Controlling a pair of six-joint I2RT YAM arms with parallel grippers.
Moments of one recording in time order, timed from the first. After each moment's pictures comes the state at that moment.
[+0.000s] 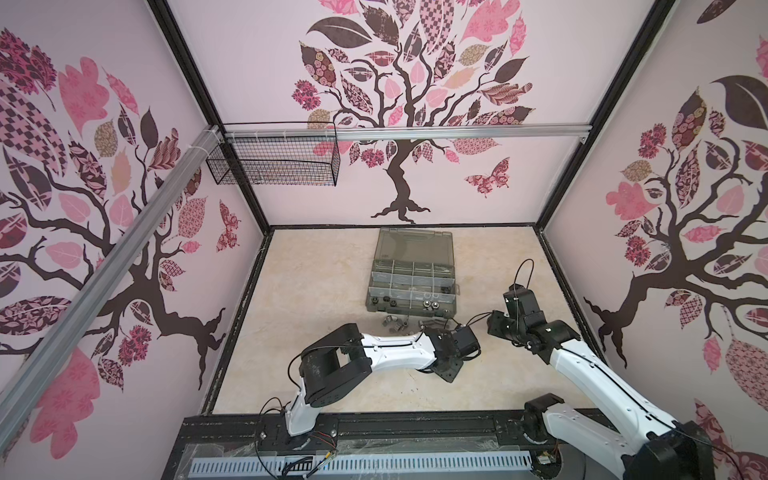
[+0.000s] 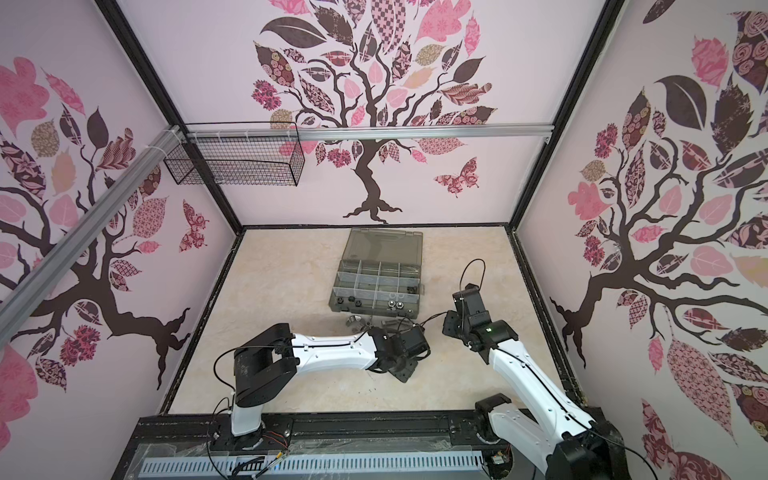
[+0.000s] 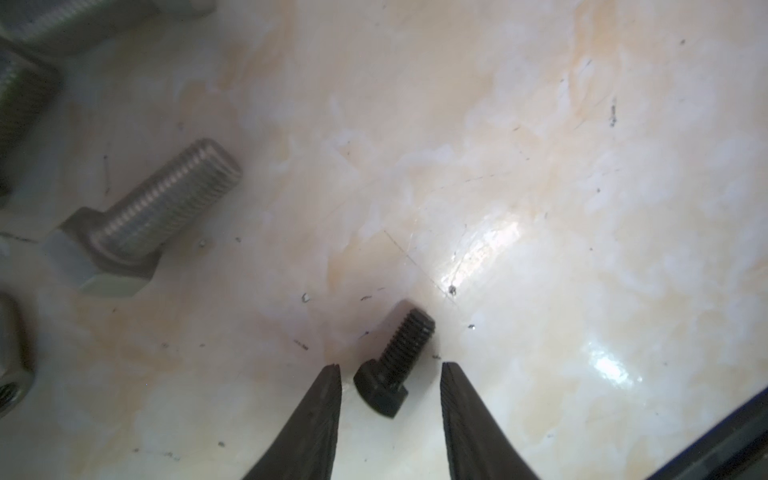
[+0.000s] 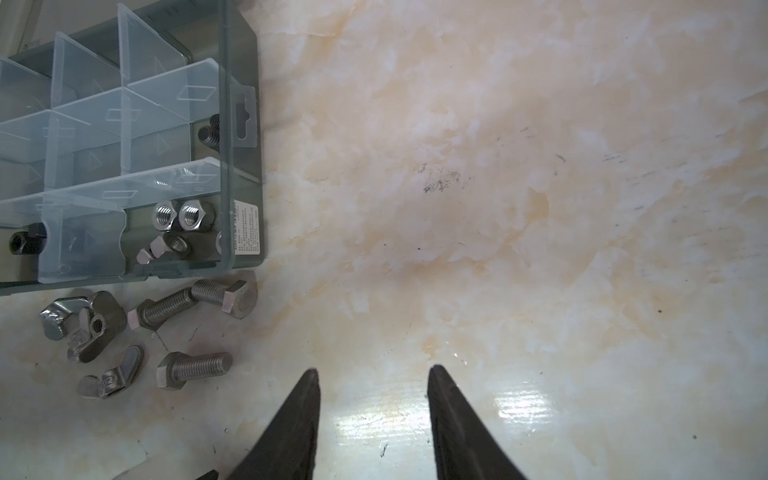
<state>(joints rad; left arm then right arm) -1.21 2.00 1.36 -0.62 -0.10 -0.48 0.30 0.97 0.65 -0.61 0.10 0.55</state>
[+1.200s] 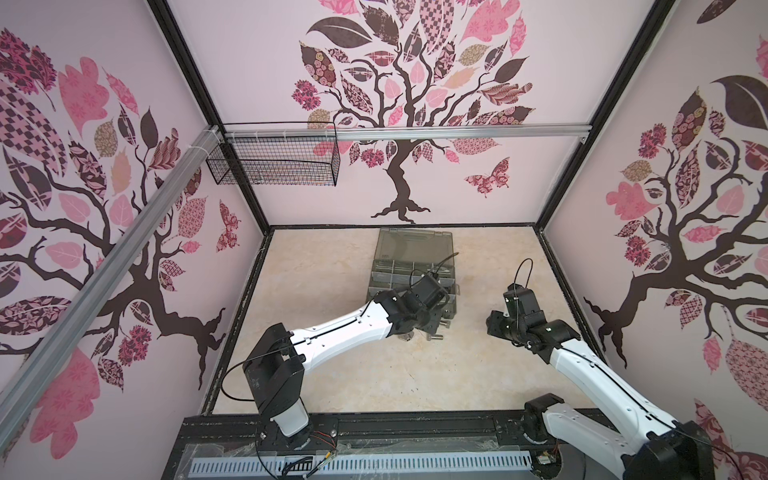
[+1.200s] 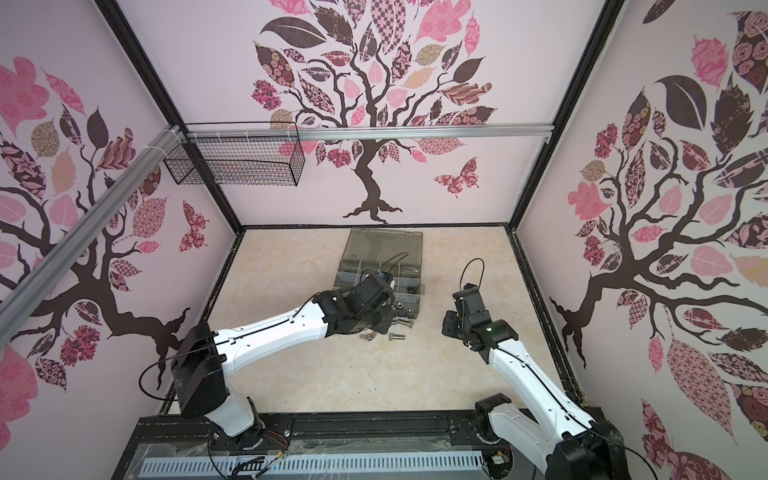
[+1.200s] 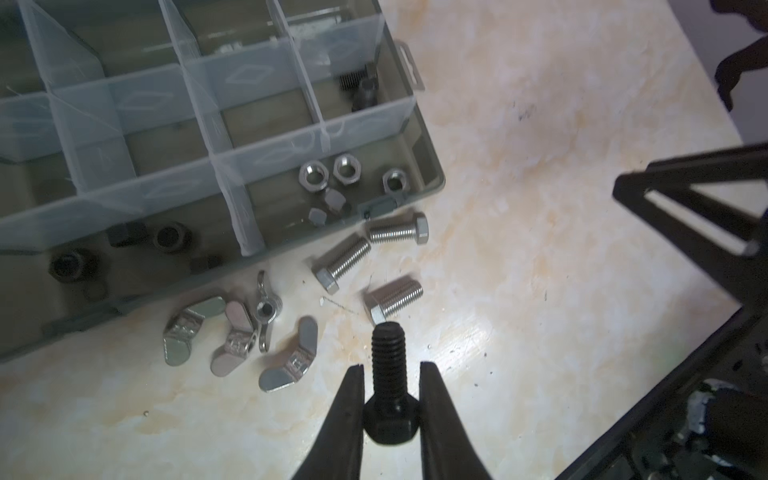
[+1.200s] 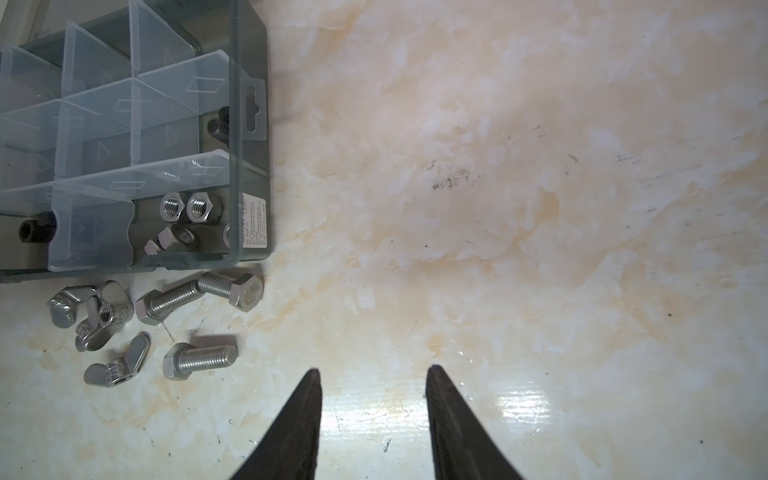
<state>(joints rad) -0.95 1.69 1.40 -0.63 -0.12 -0.47 0.30 0.97 0.65 -0.62 0.08 0.53</state>
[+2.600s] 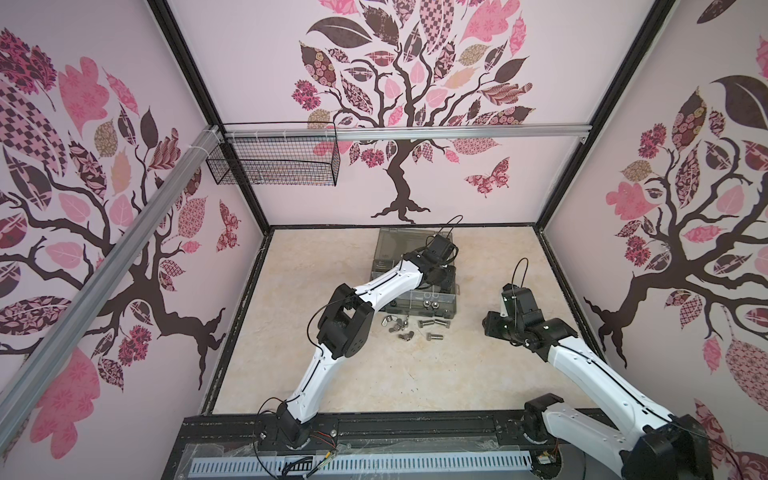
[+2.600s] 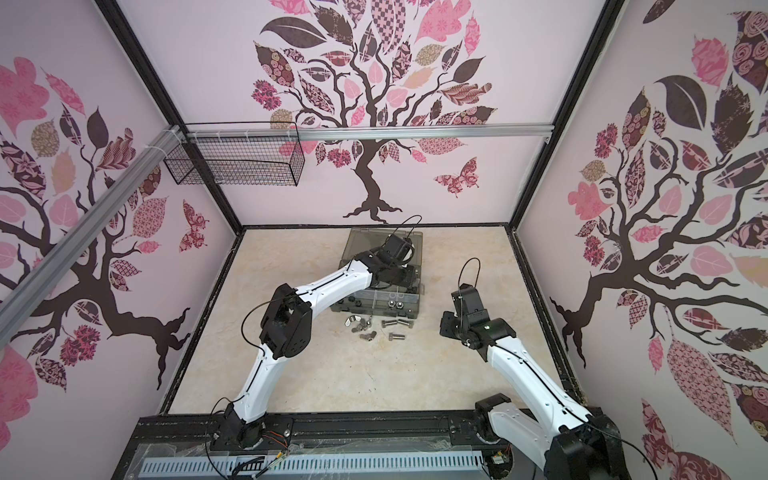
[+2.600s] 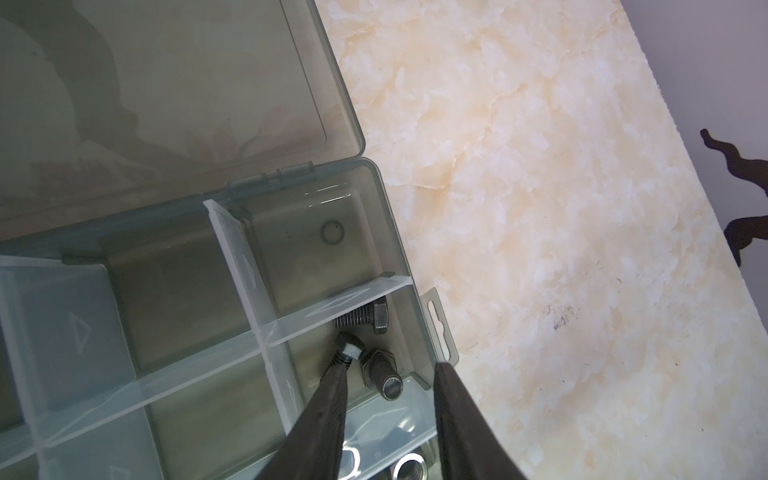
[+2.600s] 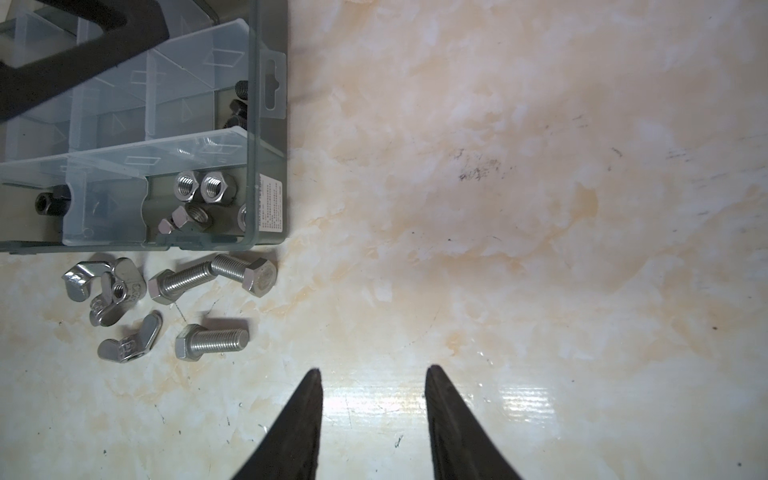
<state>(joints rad) -0.77 2.29 2.01 -0.60 0.05 -0.41 0.30 1.00 0.65 -0.60 0.02 0.50</state>
